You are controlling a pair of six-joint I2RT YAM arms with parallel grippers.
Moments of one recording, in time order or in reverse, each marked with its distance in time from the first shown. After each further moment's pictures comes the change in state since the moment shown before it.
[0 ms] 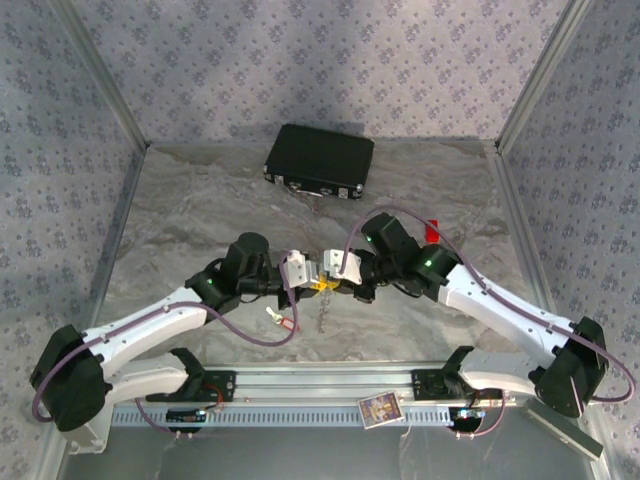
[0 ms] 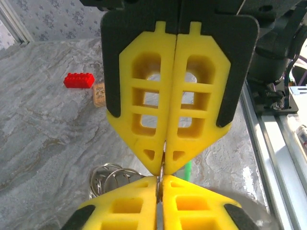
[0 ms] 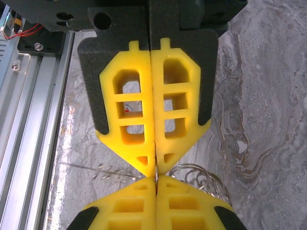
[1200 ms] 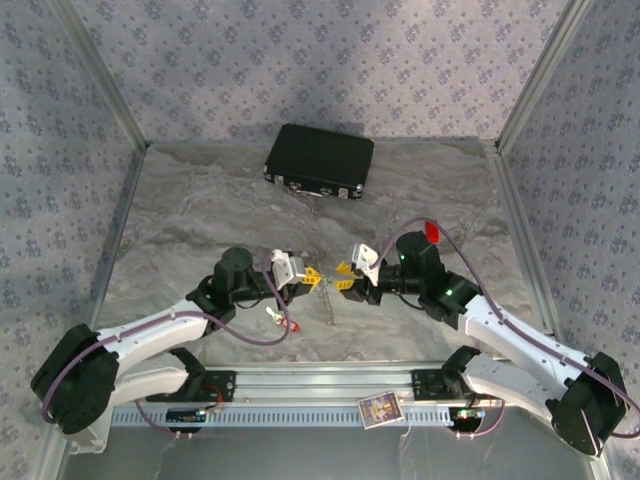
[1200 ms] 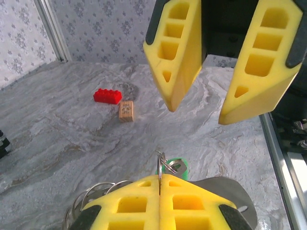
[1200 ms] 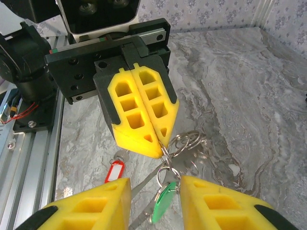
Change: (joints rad) left arm 0.061 0.000 -0.239 0.498 -0.001 -0.227; right arm -0.108 -0.239 -0.361 0.504 -0.124 0.341
